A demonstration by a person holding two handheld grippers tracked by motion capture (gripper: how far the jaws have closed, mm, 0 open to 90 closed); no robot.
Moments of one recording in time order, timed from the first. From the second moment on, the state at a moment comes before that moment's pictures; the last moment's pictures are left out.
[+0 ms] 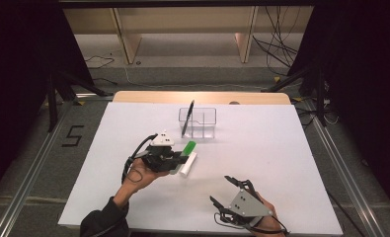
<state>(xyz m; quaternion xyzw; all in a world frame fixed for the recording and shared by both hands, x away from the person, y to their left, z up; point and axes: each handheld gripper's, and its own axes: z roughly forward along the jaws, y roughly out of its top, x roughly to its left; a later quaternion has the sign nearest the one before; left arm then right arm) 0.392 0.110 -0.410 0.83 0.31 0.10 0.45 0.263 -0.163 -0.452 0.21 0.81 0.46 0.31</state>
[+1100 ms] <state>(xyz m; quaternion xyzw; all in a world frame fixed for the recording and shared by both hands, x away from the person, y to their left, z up) 0.464 0.094 -0.377 0.70 0.38 0.15 0.58 0.269 -0.197 -0.453 0.34 0.75 0.52 0.22</state>
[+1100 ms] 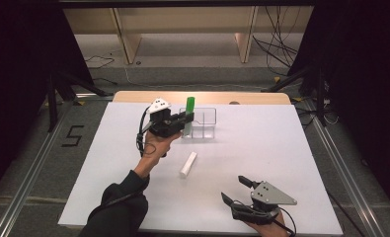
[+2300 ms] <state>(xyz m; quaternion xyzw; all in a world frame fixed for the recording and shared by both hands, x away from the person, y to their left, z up) 0.530 0.057 -0.376 0.68 0.43 0.19 0.57 0.267 -0.199 -0.456 0.33 0.76 0.52 0.21</state>
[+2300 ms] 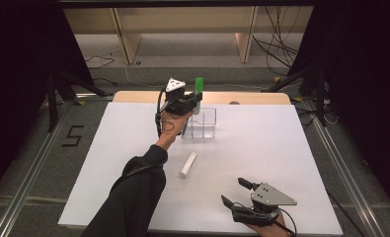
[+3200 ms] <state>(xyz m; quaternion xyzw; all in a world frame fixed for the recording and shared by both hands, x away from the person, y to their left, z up) 0.537 0.045 -0.401 0.70 0.42 0.20 0.55 0.266 -0.197 -0.457 0.33 0.76 0.52 0.20</state>
